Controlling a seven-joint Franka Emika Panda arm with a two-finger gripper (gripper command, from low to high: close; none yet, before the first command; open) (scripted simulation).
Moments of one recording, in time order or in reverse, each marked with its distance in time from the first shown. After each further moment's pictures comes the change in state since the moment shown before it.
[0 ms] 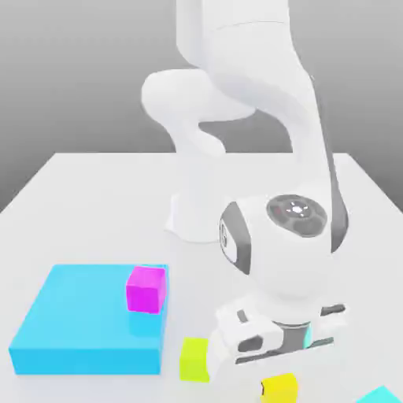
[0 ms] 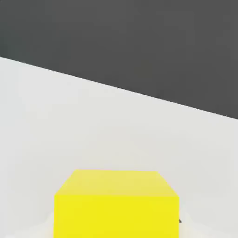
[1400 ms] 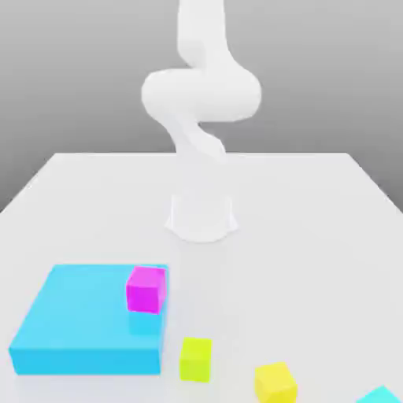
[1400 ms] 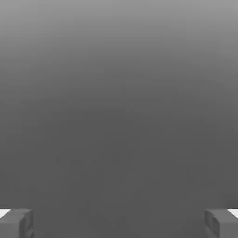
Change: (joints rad) arm -0.096 -1.086 -0.092 0.084 0.098 -0.433 -0.020
